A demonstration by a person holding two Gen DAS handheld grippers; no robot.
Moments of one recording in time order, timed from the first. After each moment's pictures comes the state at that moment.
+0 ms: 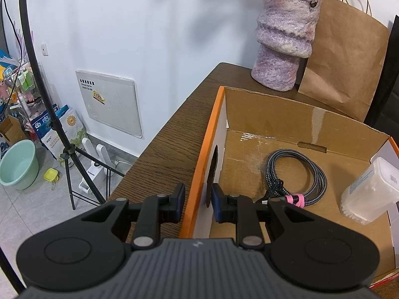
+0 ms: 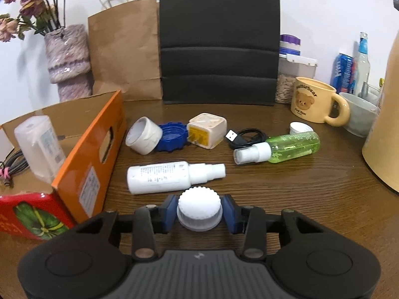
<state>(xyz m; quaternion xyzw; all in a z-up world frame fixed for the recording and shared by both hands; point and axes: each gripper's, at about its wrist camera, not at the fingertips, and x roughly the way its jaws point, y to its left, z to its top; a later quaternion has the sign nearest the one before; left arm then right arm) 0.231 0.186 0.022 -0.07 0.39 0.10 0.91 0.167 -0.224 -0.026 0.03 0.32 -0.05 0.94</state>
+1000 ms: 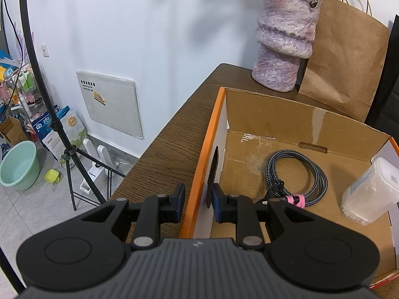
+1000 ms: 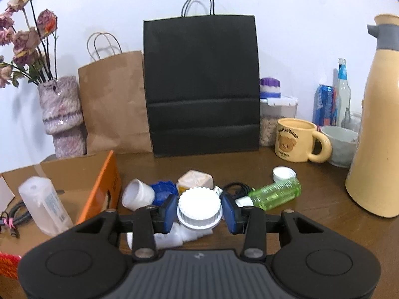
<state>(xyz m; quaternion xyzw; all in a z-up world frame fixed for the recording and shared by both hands) 0.230 0.186 0.024 -0.07 0.39 0.10 0.91 0.162 -0.230 0.015 0.05 0.22 -0.08 0.97</state>
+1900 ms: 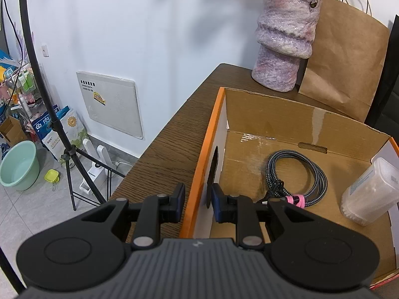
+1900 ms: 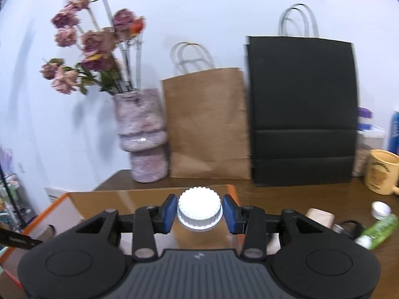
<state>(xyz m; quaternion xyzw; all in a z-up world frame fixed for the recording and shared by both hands) 0.230 0.187 0.023 -0.07 0.39 0.10 0.91 0.210 -0.107 0.050 0.05 0.19 0.07 0.98</state>
